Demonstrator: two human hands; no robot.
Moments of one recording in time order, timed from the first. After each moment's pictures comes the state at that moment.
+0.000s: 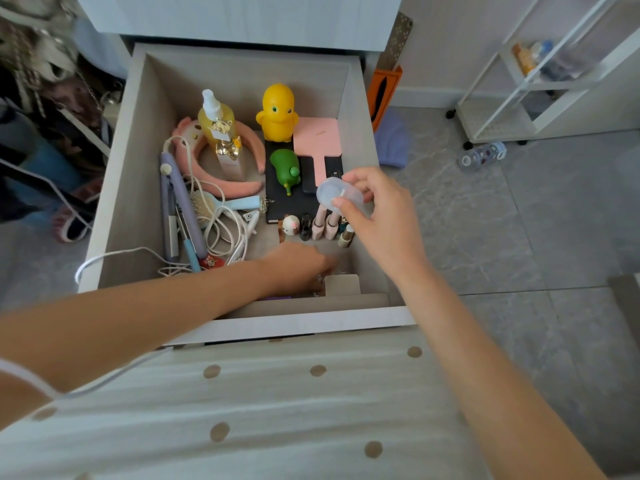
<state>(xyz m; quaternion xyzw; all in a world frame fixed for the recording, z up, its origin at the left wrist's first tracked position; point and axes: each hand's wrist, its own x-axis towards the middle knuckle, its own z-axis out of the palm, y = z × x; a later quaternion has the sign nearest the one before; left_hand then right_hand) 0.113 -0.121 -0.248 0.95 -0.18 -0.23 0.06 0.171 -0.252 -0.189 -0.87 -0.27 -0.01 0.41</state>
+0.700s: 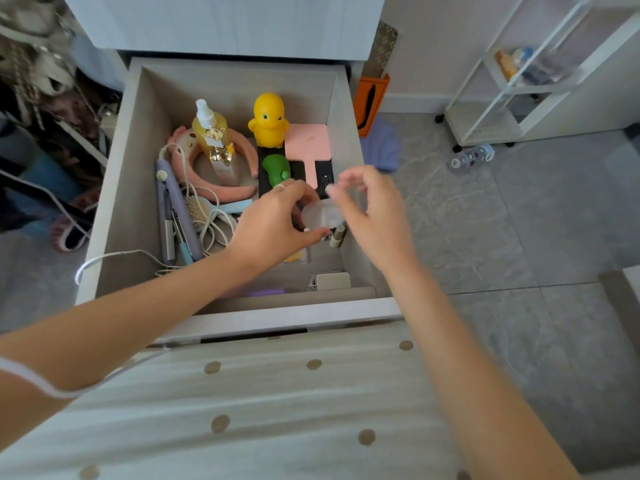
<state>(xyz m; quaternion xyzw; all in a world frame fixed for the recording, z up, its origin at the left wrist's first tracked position) 0.108 -0.105 -0.201 0.93 0.01 0.10 0.36 0.171 -0.258 -0.188 -0.86 -0.25 -0.01 0.45</state>
